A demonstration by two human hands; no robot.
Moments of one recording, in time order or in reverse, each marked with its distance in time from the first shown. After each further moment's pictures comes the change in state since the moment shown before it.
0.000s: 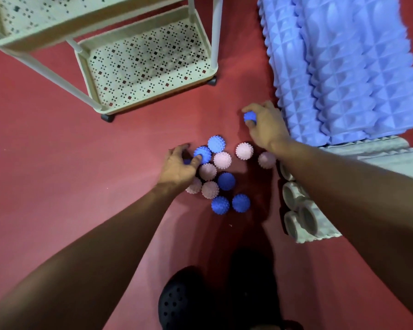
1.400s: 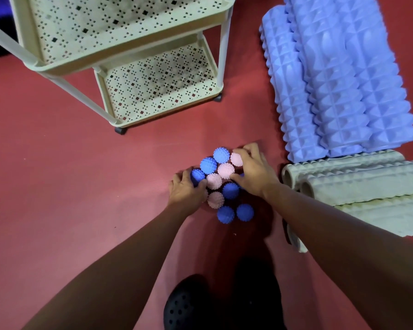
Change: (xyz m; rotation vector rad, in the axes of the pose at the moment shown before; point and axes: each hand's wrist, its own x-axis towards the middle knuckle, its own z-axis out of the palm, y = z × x) left_hand -0.028 -0.015 0.005 0.205 -0.044 -0.075; right_hand -0.076 -0.020 0.026 -0.076 -0.242 -0.056
